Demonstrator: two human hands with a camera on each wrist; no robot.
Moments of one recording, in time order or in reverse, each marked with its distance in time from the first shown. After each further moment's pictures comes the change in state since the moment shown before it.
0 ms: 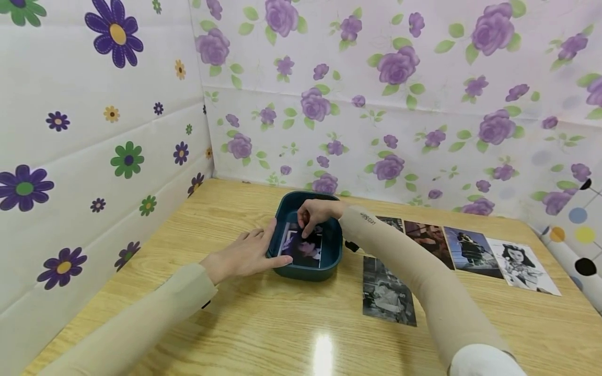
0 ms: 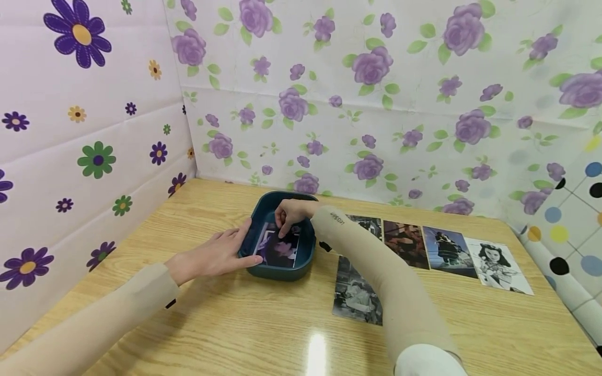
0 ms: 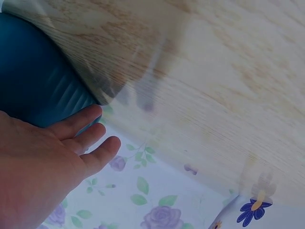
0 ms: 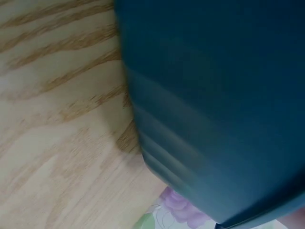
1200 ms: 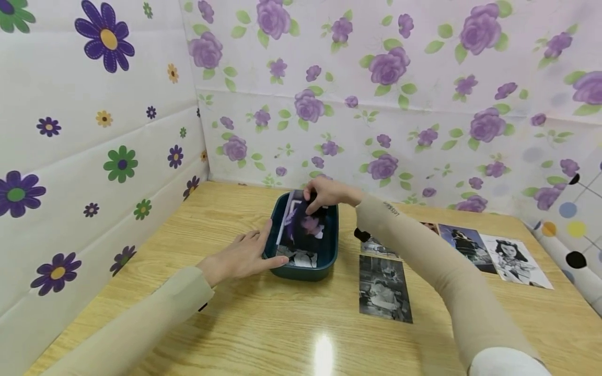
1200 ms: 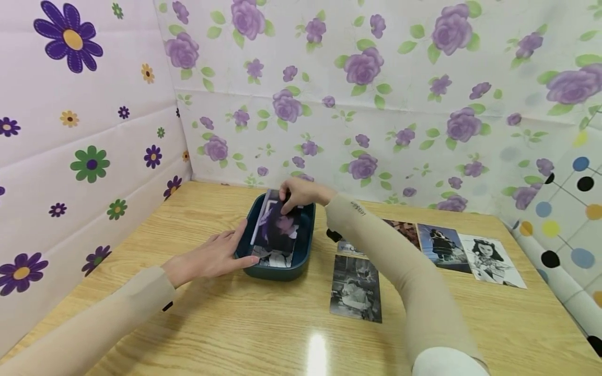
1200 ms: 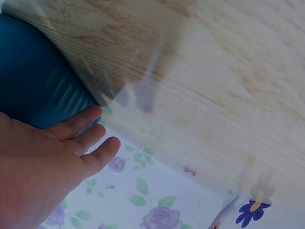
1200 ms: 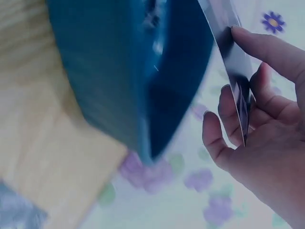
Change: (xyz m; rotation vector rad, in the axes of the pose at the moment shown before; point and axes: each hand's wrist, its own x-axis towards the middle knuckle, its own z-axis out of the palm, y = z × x) left_hand 0.002 0.001 0.003 0.002 0.014 -0.001; right_hand -0.051 -0.017 -0.040 -0.025 0.281 -0.041
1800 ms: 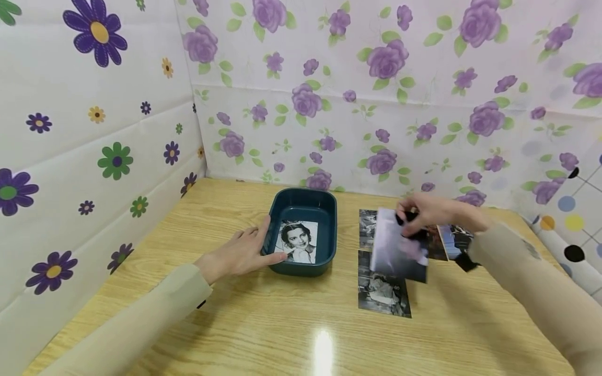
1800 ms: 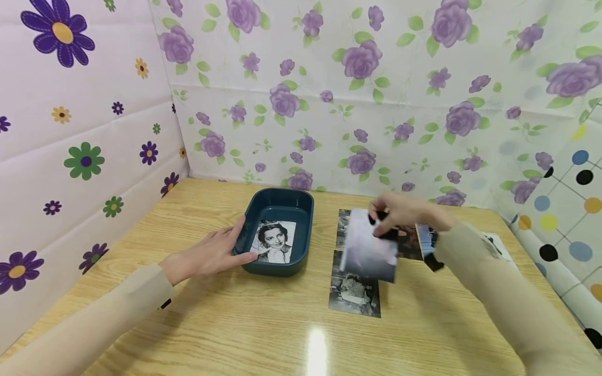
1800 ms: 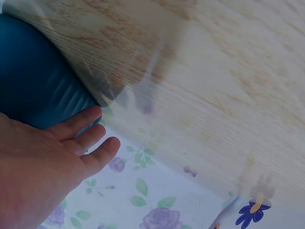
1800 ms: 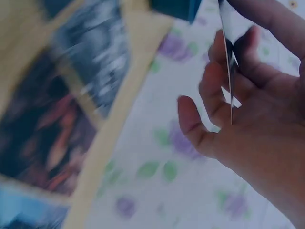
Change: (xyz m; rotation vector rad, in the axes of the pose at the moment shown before) left_hand 0.003 -0.001 0.002 0.015 0.017 0.007; right_hand -0.199 0.071 -0.039 0.141 -0.082 0.124
